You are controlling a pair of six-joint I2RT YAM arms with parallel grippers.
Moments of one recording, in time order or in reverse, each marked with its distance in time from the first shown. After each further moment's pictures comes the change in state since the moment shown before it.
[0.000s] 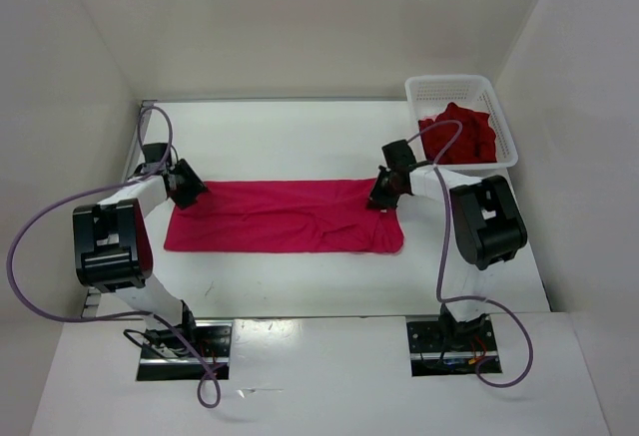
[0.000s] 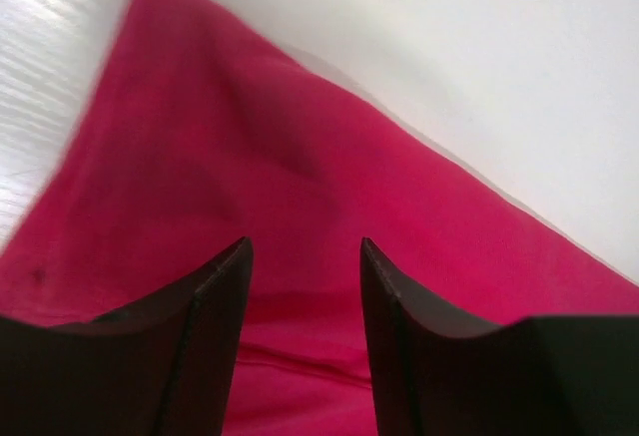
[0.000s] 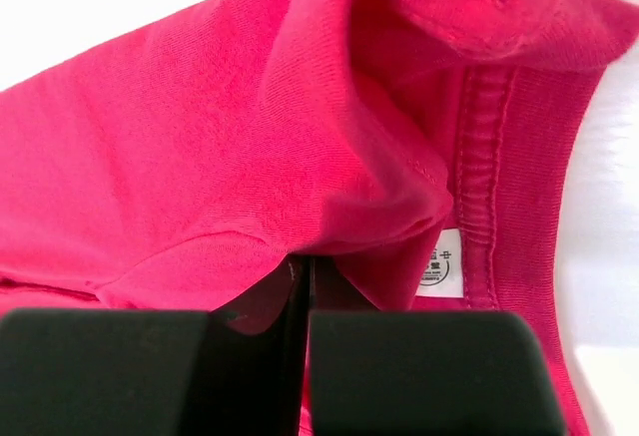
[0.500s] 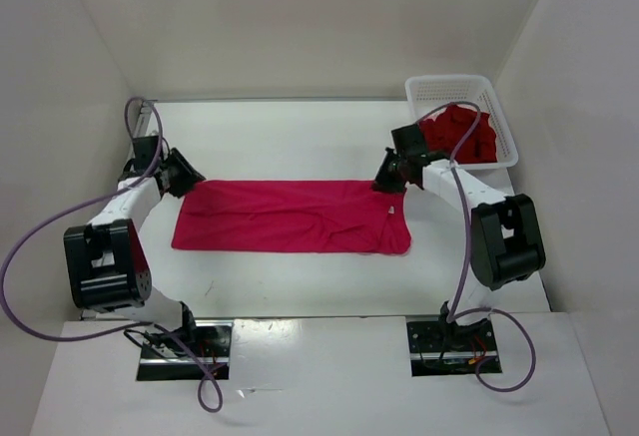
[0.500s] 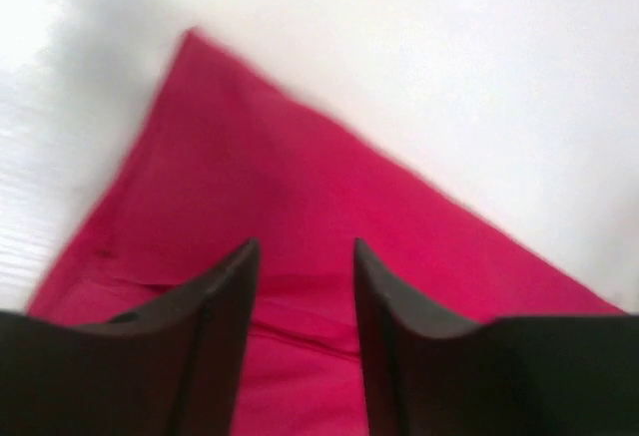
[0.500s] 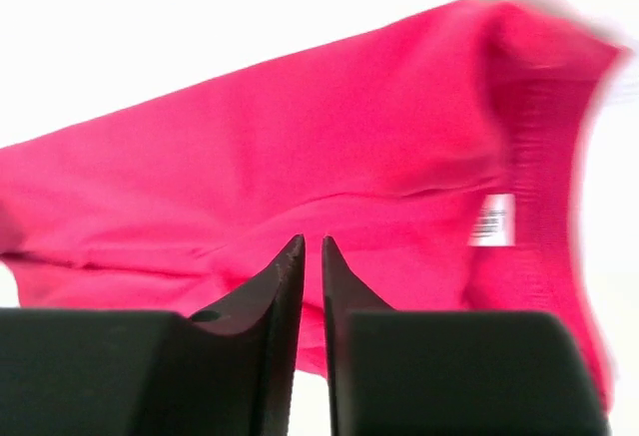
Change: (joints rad) left arm 0.037 -0.080 0.003 -0.020 0.051 -0.028; right arm -0.036 -0.165 0.044 -0.088 0.020 -0.019
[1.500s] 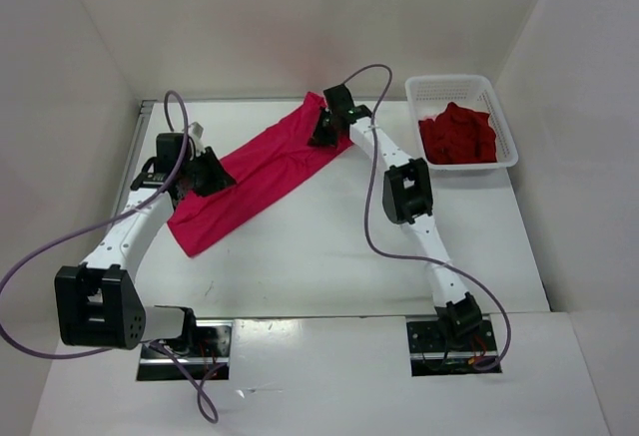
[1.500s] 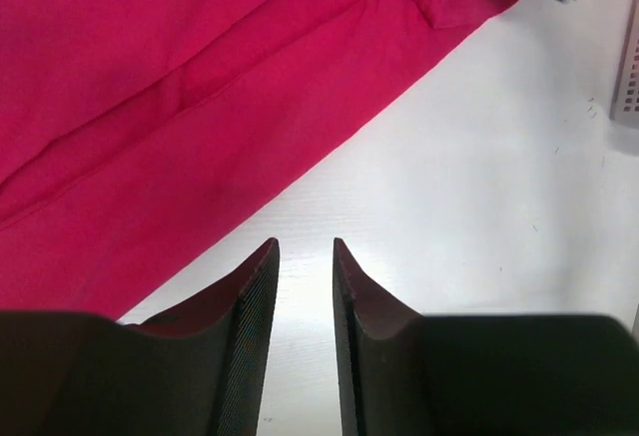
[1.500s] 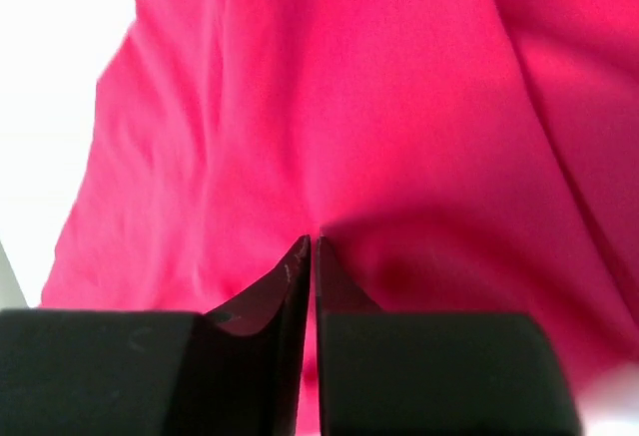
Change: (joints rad) left arm -0.255 -0.261 0.018 -0.151 0.087 0.094; right arm 0.158 1.118 1.508 -0.218 -0.108 0.019
